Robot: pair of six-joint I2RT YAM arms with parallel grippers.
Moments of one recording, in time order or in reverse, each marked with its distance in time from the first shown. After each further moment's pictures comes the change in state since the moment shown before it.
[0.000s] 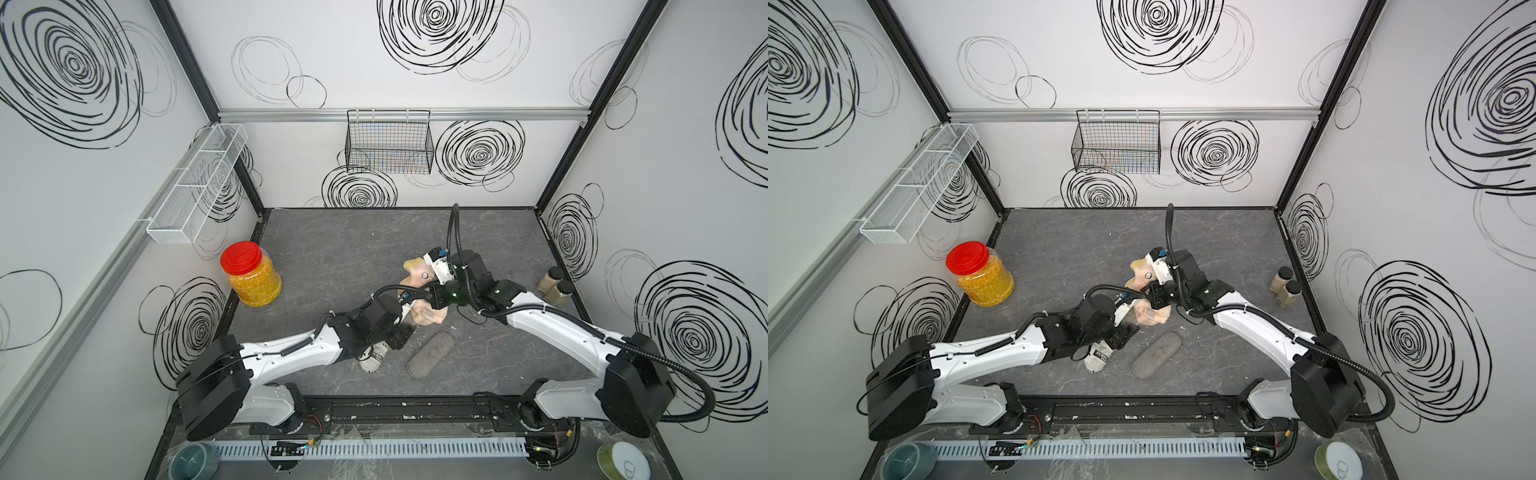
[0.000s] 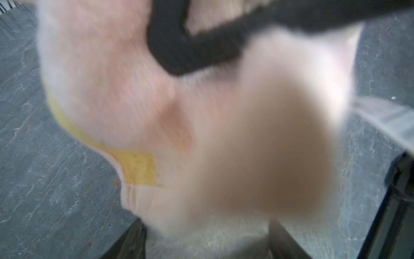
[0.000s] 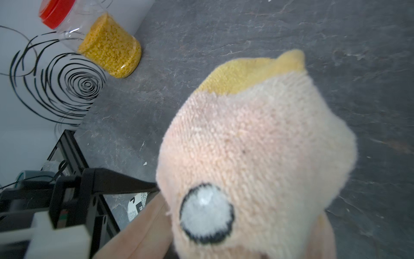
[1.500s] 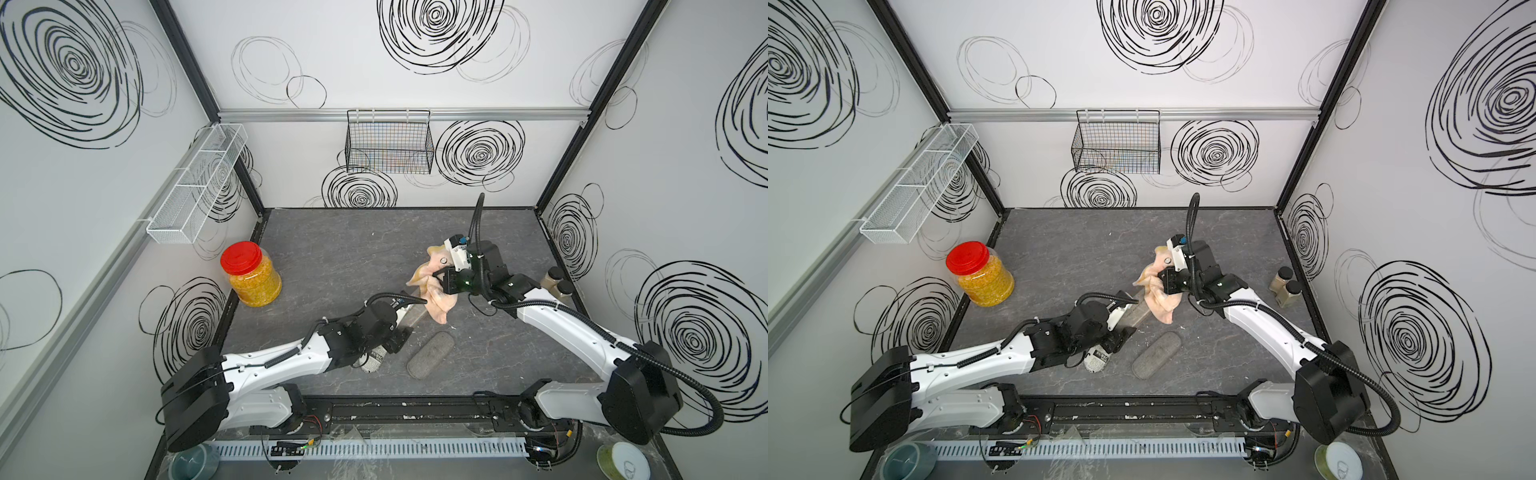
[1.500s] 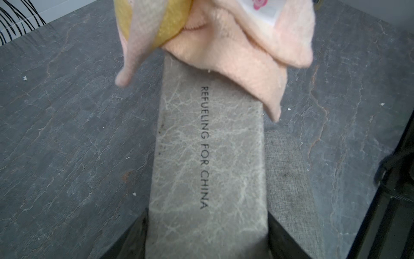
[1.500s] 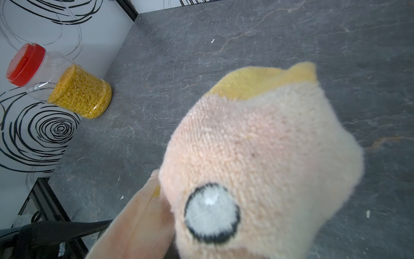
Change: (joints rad) left arm -0.034 -0.099 -0.046 0.005 -0.058 -0.023; right arm -0.087 -0.041 0.002 0.005 0.039 0.037
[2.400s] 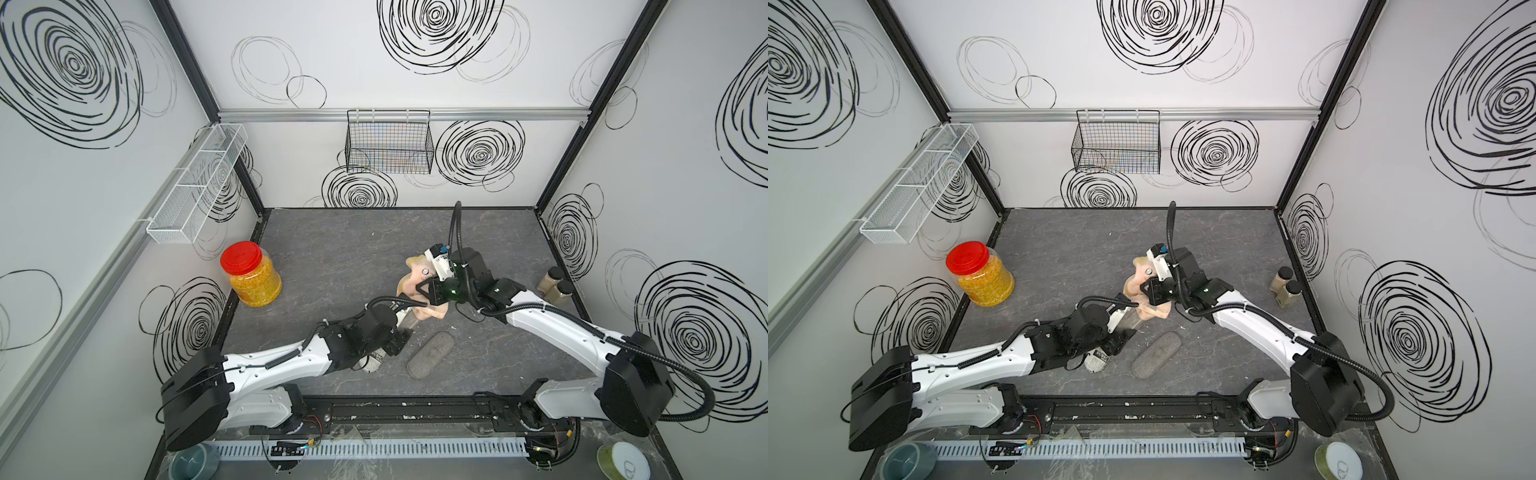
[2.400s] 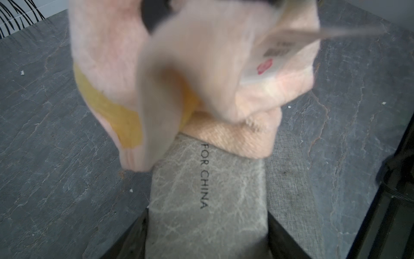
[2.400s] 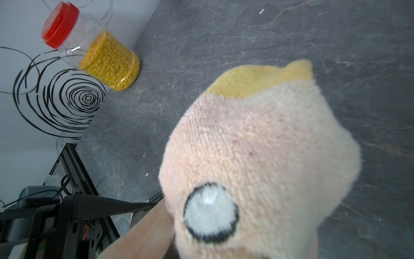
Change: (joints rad) left arm -0.018 0.003 -0.022 0.015 -0.017 -0.021; right arm 0.132 0.071 0.022 0.012 -0.035 0.008
